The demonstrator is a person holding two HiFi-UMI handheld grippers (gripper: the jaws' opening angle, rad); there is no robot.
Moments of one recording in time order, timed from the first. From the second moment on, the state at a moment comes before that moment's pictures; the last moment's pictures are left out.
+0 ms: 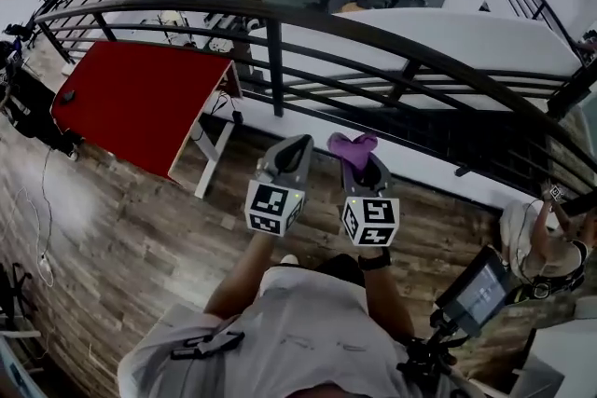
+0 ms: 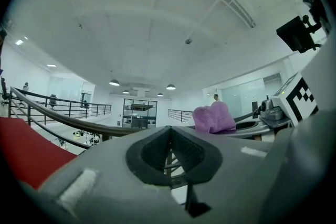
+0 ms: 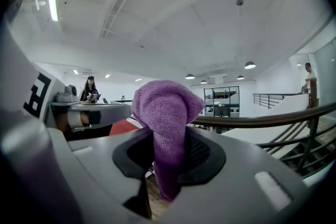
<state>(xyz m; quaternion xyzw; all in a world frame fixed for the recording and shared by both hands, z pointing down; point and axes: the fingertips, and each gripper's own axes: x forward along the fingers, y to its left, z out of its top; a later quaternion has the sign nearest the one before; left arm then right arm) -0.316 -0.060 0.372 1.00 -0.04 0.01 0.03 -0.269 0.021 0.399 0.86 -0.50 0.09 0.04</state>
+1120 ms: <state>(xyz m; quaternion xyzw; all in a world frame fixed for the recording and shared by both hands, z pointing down) -0.007 -0.248 0.360 0.98 -0.19 -0.01 0.00 0.061 -0.192 0.386 0.72 -0.68 0.01 0.13</state>
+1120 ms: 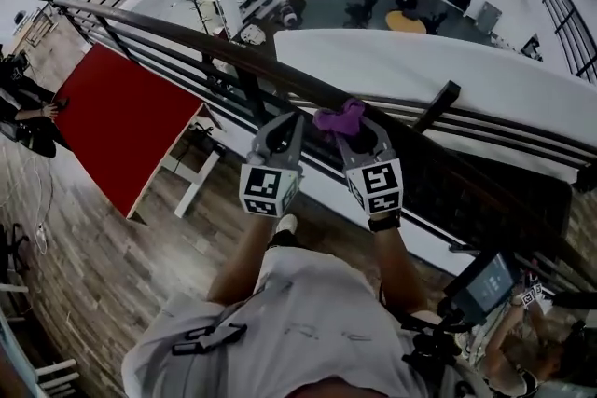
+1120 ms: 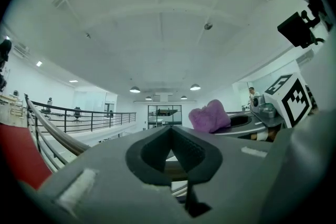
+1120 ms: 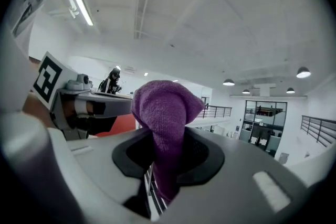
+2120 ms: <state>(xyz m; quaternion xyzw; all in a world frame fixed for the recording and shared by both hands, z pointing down) -0.083 -0.473 0.413 0.95 -0.30 0.01 0.08 0.047 -0.580 0.538 0.54 -0.72 0.13 0.43</state>
